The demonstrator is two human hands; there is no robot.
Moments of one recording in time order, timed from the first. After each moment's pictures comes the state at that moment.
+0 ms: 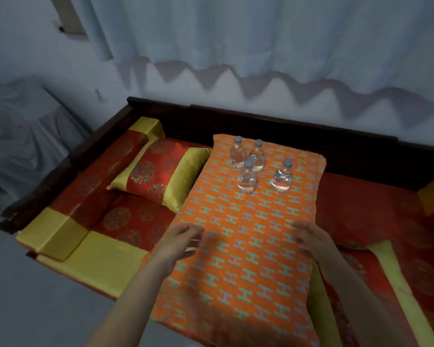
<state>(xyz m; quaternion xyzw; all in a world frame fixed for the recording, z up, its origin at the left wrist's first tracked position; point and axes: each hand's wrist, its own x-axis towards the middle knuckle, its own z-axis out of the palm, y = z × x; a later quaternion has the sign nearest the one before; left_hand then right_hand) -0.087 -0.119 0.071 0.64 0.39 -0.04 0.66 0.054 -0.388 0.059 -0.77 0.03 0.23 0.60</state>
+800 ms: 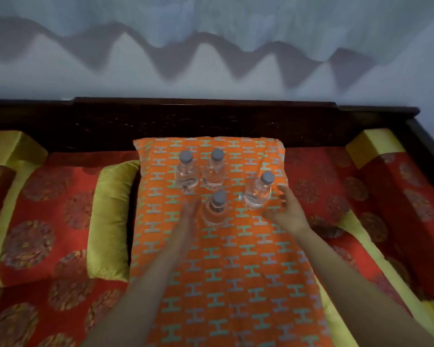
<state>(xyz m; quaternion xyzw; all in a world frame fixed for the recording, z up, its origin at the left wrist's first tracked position) 0.200 -0.042 -0.071 0.58 0.16 -0.20 0.77 0.249 -0.301 -0.039 -0.88 0.15 0.11 0.43</state>
